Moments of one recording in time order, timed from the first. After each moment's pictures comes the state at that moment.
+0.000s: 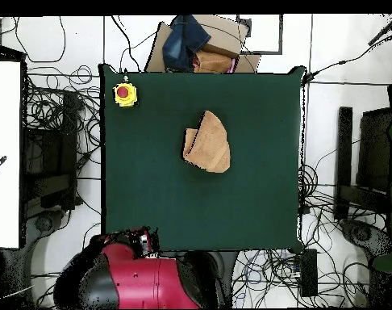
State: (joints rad) arm 0.05 -1.24 -0.02 2.24 -0.01 0.48 1.57
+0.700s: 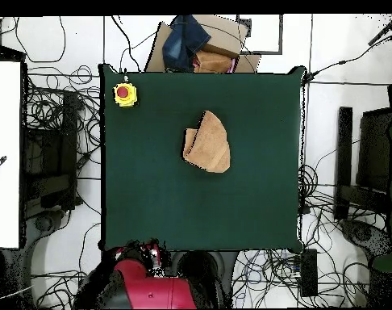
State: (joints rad) arm 0.00 -1.26 -0.01 2.39 0.00 0.35 1.57
